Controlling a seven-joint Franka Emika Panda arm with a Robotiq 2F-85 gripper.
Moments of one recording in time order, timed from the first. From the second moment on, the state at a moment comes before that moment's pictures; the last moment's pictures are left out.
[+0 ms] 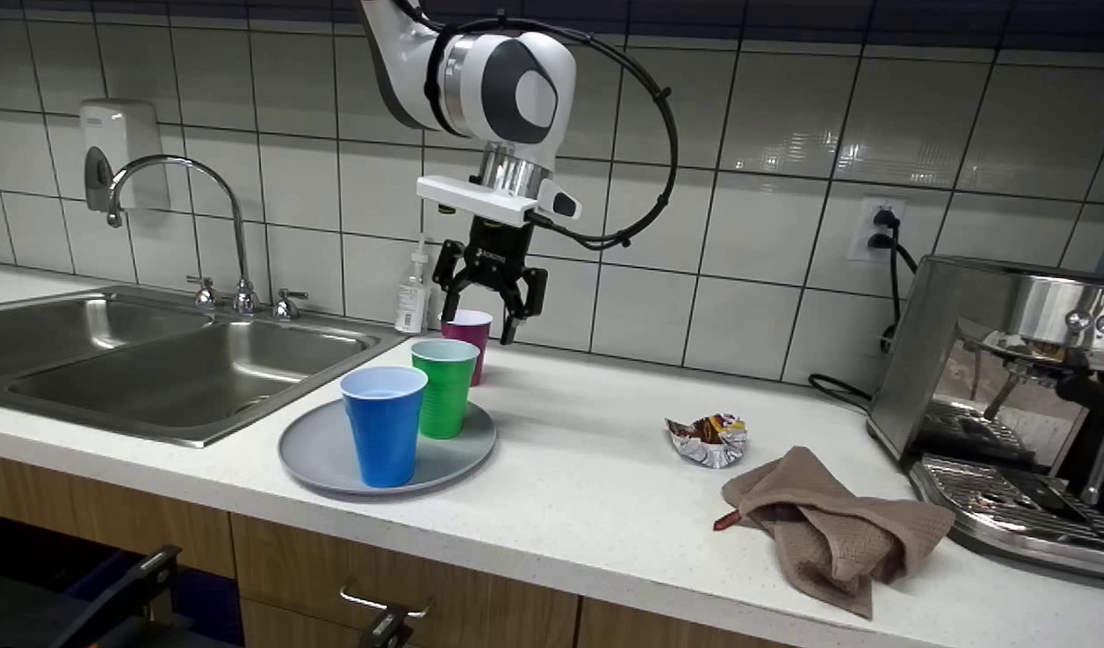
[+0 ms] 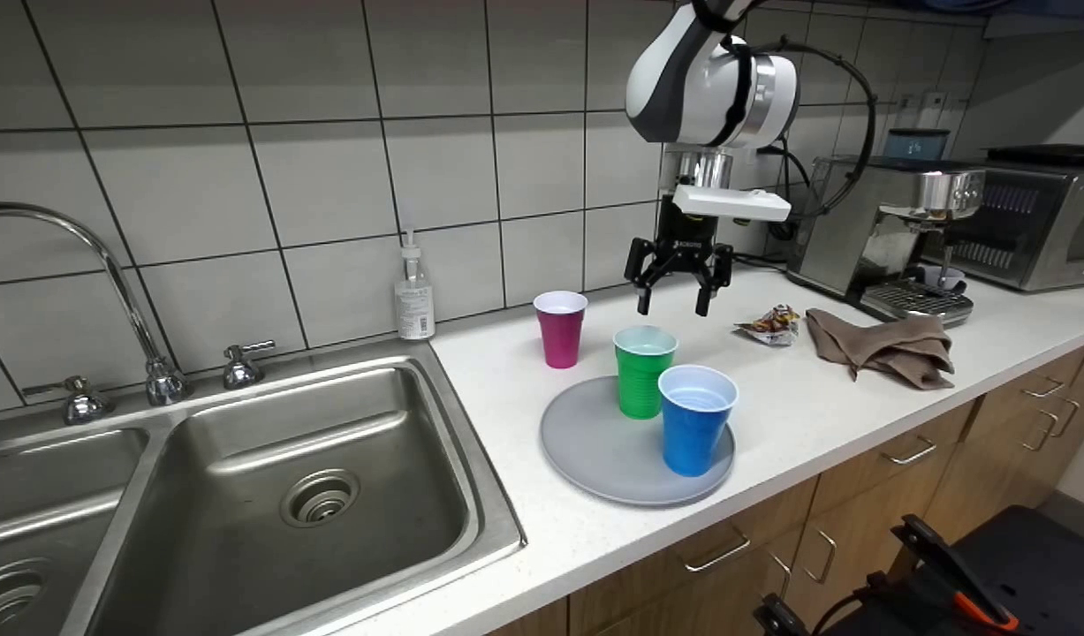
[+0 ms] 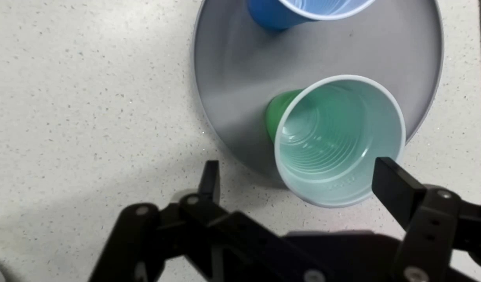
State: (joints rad) arm -0.09 0.26 -0.06 -2.12 0.19 2.23 -0.13
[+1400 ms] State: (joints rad) arm -0.06 0.27 -0.04 -2.12 0.14 2.29 -0.13
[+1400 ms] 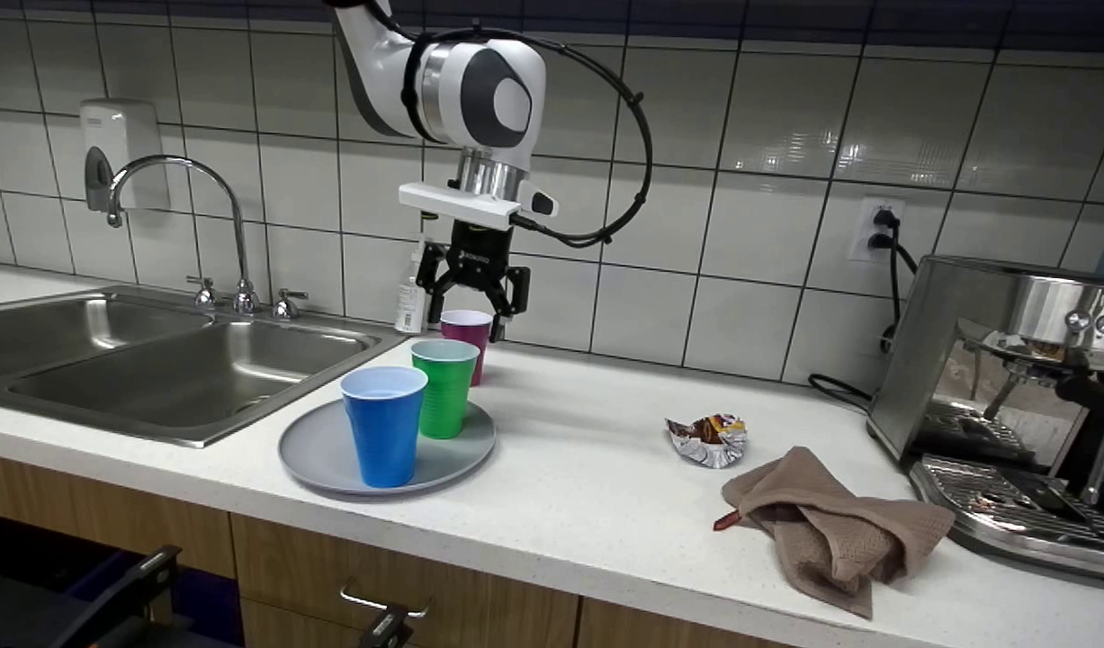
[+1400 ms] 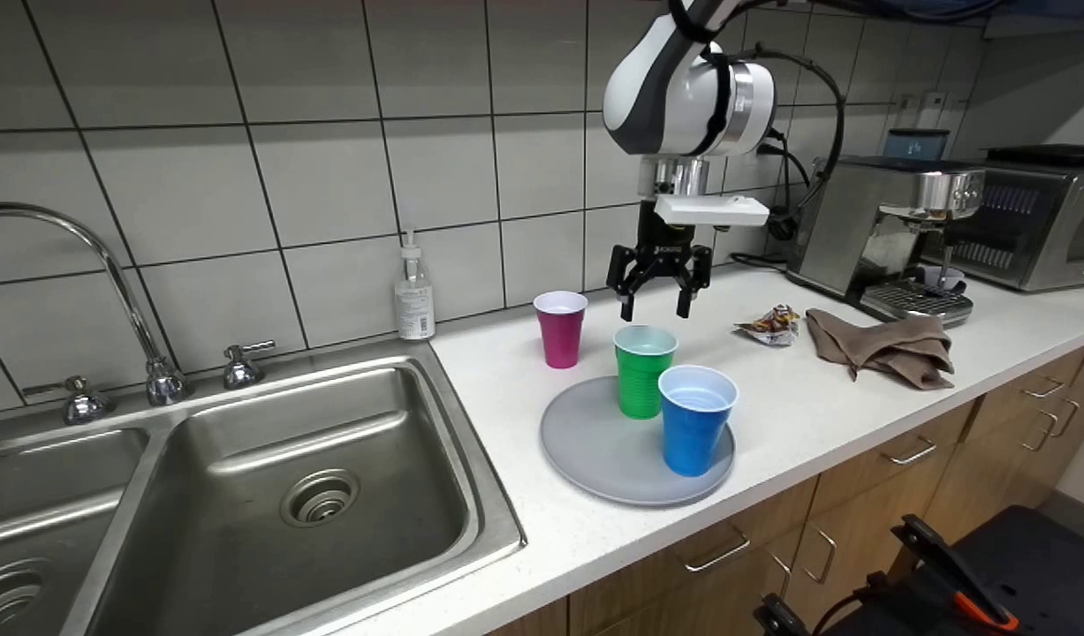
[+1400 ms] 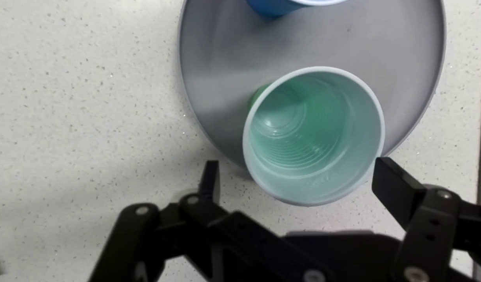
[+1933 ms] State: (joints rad) arm -0.03 0.29 -0.02 -2.08 0.07 2.32 -0.14
